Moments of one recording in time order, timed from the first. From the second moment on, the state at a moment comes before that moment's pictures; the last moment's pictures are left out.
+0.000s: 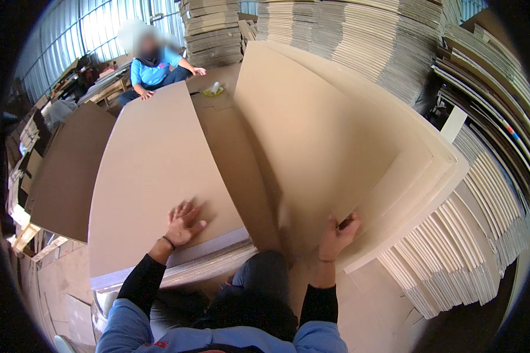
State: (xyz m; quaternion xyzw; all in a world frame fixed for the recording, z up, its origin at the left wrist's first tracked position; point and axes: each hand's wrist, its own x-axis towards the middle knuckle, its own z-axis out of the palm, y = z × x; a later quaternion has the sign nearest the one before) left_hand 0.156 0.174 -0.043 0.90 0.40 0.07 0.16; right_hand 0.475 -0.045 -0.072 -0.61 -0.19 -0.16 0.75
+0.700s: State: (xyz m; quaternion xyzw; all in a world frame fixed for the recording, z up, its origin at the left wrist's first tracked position) left_hand 0.278 0.090 0.108 0.77 0.24 0.41 0.43; right_hand 0.441 -0.025 -0.115 -0.77 -0.30 0.41 0.38
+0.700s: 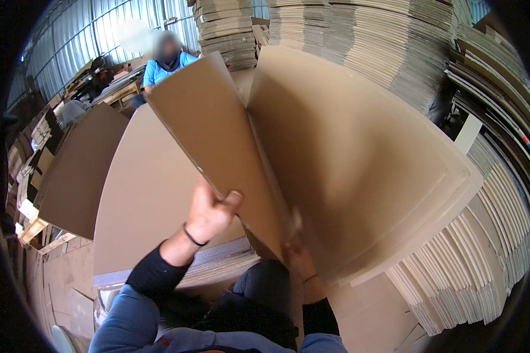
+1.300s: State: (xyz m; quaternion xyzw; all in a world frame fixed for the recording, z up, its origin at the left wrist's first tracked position) left_hand 0.047 0.086 0.106 0.40 0.23 0.76 0.45; right_hand 0.432 0.015 -0.060 -0.59 -0.26 0.25 0.72
